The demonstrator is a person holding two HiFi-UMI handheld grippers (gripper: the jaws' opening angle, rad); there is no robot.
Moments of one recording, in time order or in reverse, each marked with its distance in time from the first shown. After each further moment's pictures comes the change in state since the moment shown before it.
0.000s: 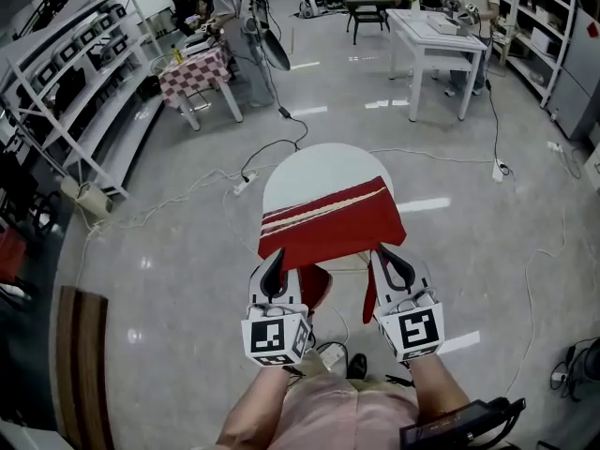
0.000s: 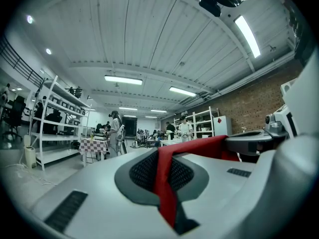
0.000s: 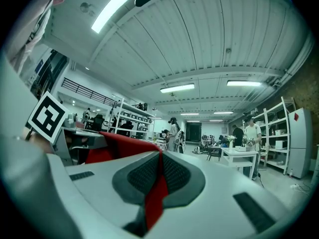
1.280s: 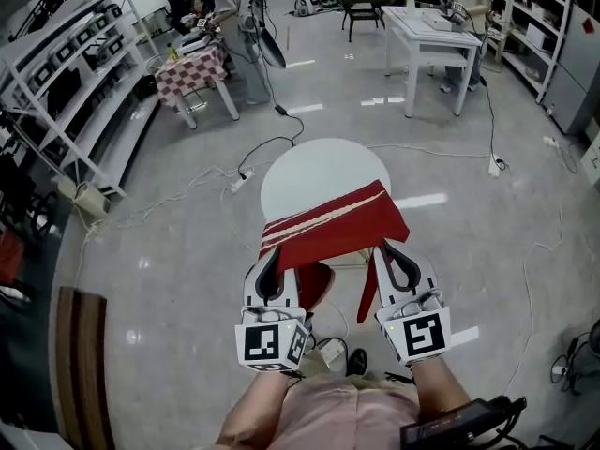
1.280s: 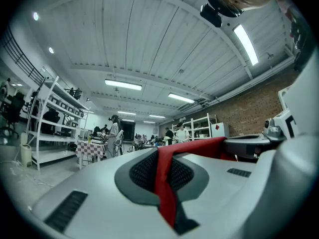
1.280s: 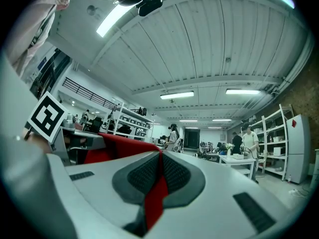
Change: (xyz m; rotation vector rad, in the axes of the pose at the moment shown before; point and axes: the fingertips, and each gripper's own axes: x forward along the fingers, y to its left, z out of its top) left arm -0.016 -0.015 0.021 -0.032 -0.069 -0.022; right arm -0.023 -0.001 0.019 -0.037 -0.088 -0.011
